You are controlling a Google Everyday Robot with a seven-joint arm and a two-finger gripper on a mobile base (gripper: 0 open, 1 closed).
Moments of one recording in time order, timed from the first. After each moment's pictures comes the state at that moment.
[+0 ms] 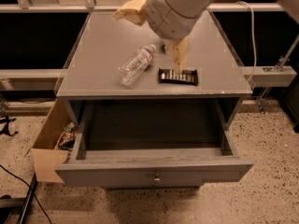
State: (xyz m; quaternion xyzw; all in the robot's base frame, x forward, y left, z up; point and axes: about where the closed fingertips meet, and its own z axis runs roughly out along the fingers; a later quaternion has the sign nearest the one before) arm 0.546 0.000 0.991 -0.92 0.24 -0.17 0.26
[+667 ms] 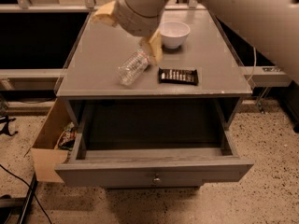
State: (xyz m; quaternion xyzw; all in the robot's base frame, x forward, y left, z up) arm 0.595 0.054 0.972 -0.93 0.19 -0.20 0.23
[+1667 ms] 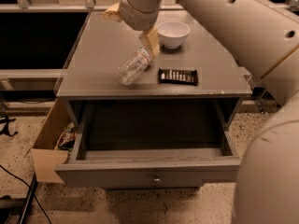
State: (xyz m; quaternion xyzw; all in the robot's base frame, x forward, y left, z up) arm 0.682 0.055 0.940 -0.93 0.25 -0.17 0.22
